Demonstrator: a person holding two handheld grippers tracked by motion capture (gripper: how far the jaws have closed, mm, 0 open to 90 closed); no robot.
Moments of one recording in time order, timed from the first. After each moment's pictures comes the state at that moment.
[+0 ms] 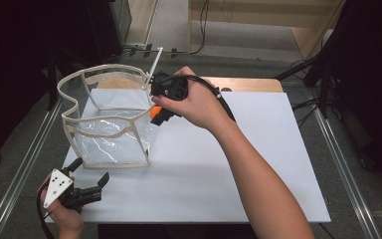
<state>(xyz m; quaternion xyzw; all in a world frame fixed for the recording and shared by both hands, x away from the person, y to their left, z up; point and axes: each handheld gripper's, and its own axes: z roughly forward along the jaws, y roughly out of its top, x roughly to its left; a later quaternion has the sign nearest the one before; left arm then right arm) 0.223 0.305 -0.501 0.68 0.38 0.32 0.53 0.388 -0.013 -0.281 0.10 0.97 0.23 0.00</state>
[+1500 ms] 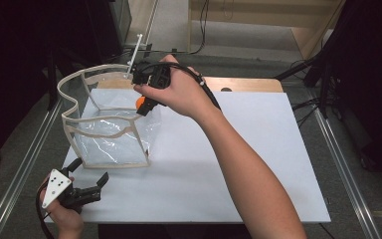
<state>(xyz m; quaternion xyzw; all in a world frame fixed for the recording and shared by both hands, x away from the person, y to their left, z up) 0.223 0.307 -0.501 0.68 0.39 0.32 0.53 0.406 0.021 -0.263 0.09 0.97 0.22 0.01</state>
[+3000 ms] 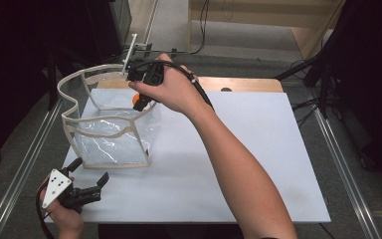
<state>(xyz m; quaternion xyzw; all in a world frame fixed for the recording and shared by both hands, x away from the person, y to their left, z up) 0.223 0.307 -0.501 0.68 0.38 0.32 0.54 0.428 0.035 -0.275 0.11 0.97 0.21 0.02</state>
